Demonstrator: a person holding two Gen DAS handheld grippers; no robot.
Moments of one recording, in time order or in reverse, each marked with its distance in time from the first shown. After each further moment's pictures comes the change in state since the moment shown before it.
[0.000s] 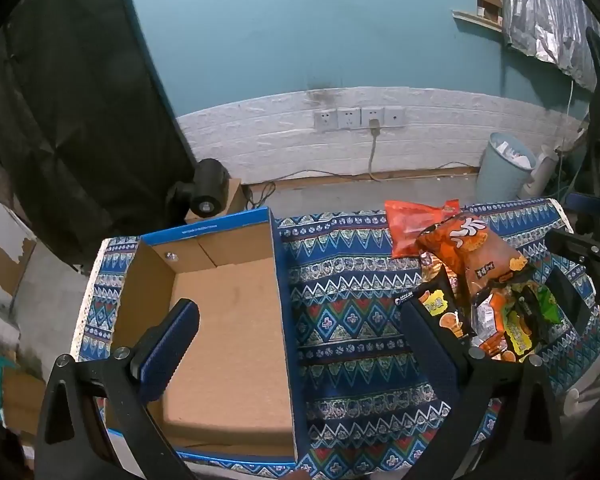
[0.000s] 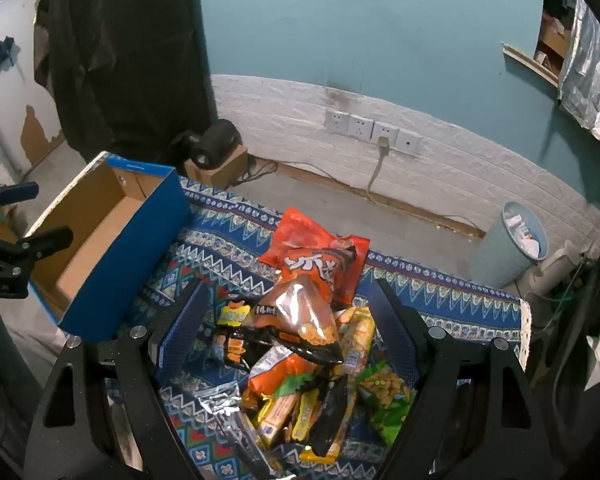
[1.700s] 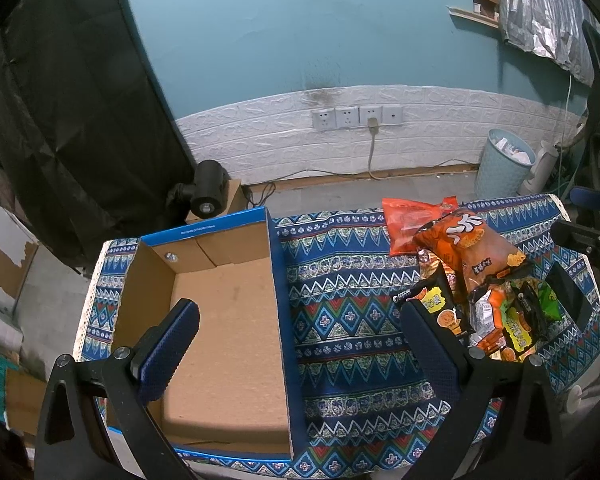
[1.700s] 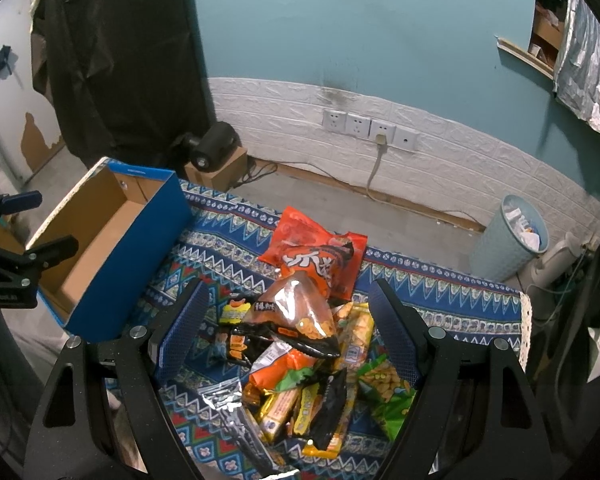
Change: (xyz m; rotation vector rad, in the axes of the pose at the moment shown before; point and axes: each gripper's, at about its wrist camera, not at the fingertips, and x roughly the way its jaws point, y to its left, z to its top) left arm -0.003 -0.006 -0.004 0.012 0.013 0.003; right arm -0.006 -0.005 -0.002 0.029 0.010 0.003
